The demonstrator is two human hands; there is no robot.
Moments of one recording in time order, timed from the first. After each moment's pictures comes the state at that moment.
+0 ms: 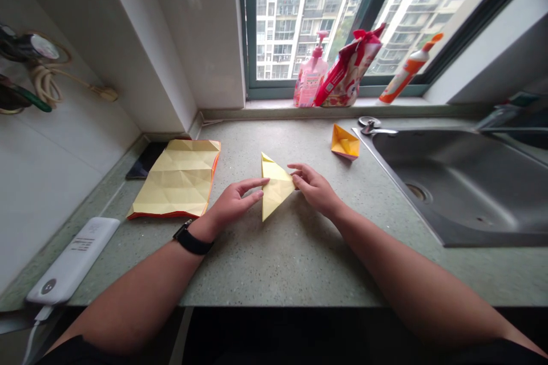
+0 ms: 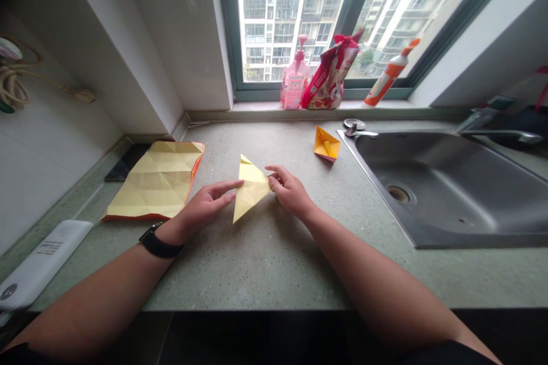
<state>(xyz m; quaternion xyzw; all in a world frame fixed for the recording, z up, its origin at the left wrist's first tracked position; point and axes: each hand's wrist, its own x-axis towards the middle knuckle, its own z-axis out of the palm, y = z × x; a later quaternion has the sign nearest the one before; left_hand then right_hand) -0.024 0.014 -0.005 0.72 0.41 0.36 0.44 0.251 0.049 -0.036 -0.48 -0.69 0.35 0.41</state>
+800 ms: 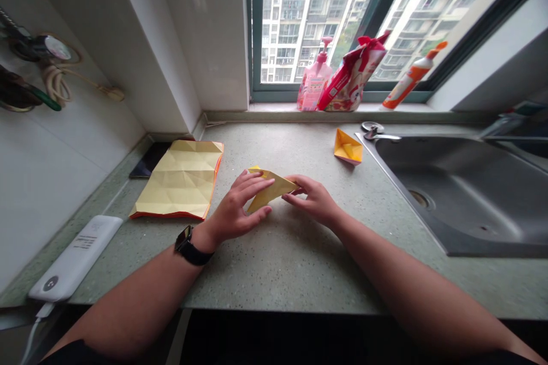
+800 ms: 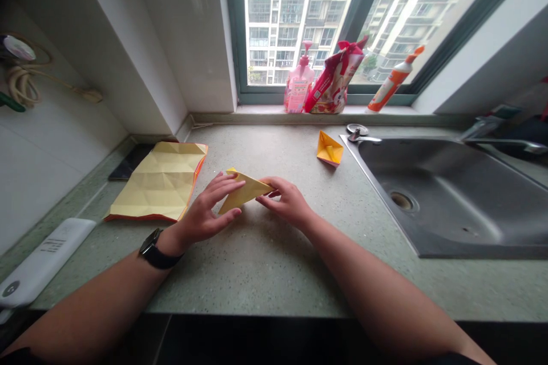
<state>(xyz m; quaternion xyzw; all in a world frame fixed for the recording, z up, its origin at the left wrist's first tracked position) -0.027 -0.001 0.006 0.84 0.32 0.40 0.20 0.241 0.035 -0.023 -0.39 -0.75 0.36 0.40</state>
